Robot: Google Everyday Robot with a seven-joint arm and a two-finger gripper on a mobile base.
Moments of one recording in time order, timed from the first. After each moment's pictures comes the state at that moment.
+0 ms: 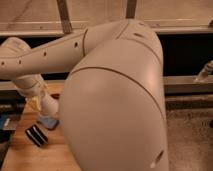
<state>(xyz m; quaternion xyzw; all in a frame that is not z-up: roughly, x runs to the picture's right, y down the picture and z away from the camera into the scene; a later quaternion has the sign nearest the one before) -0.297 0.049 0.631 -0.26 0.00 0.06 0.96</state>
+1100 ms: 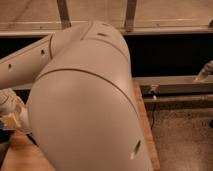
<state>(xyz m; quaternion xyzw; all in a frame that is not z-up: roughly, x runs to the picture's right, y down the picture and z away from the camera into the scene) -0.363 0.108 0.591 -0.27 -0.05 -0.07 0.96</state>
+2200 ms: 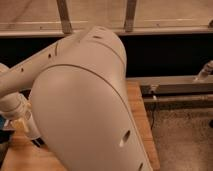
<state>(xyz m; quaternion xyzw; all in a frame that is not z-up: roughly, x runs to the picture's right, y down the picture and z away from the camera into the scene) -0.342 0.136 0.631 -0.32 -0.04 -0.03 0.95</state>
